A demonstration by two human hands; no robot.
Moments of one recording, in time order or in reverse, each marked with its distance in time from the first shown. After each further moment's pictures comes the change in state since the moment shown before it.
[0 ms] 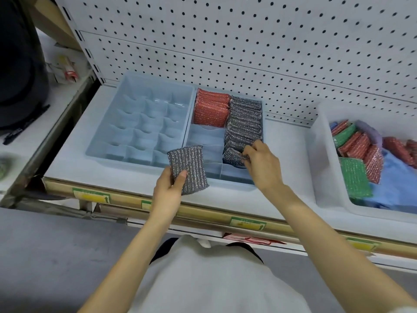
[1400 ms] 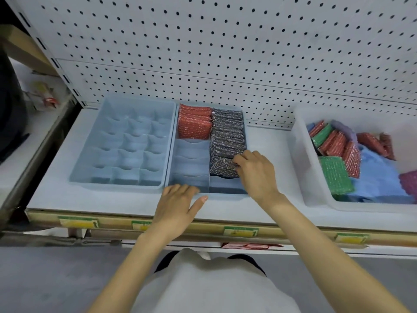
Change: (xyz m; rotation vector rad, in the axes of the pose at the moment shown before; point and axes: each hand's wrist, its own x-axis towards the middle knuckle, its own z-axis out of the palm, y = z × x) left_hand 0.011 0.002 0.017 1.205 -0.416 0.531; right_hand -0.009 -0.001 -0.024 -0.150 0.068 -0.016
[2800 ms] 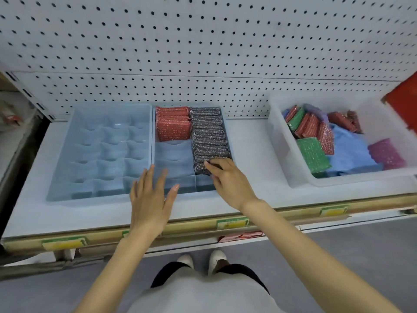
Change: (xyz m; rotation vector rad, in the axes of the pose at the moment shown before) left_hand 0.000 -0.022 -0.008 -0.087 0.107 -0.172; right_hand -0.034 -0.028 0.015 0.353 -0.079 0.041
